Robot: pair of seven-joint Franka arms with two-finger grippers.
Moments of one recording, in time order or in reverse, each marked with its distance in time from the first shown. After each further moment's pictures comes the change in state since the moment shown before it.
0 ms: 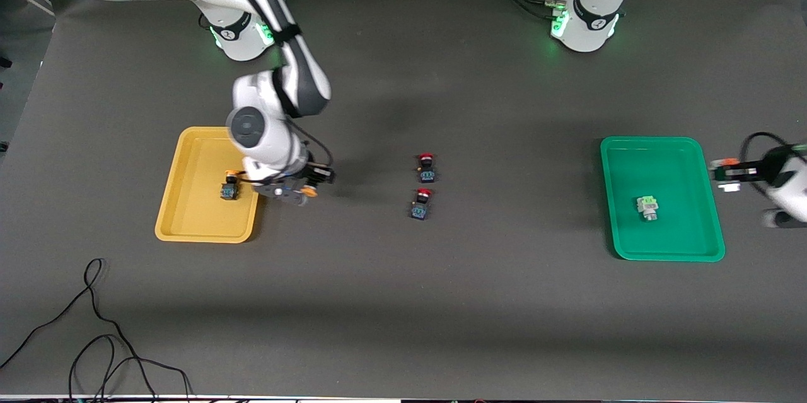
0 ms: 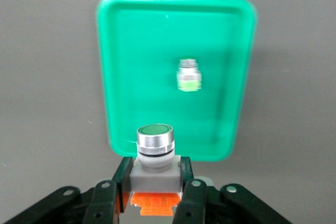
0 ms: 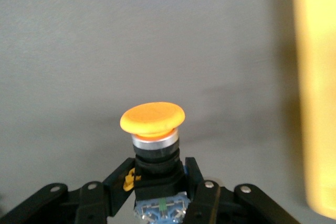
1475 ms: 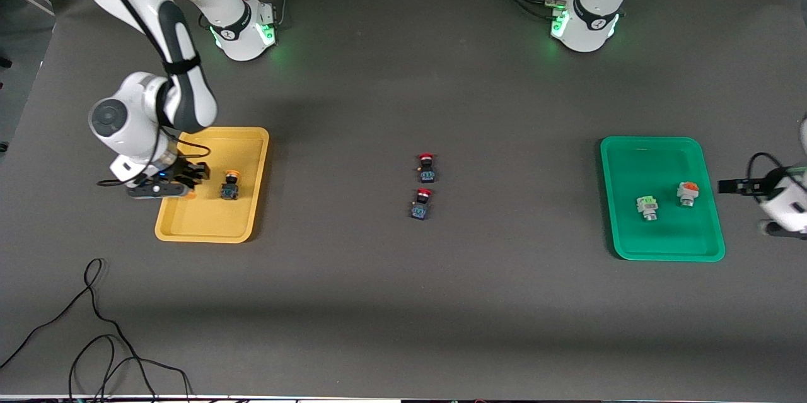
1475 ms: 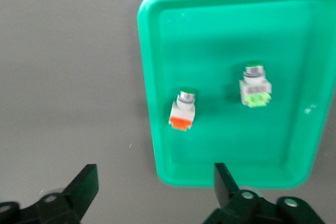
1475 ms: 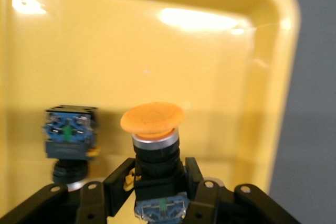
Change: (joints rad) left arm 0.088 0.103 -0.074 0.020 0.169 0.052 0.033; right arm -0.132 0.040 -0.263 -0.369 0.103 0.440 -0.869
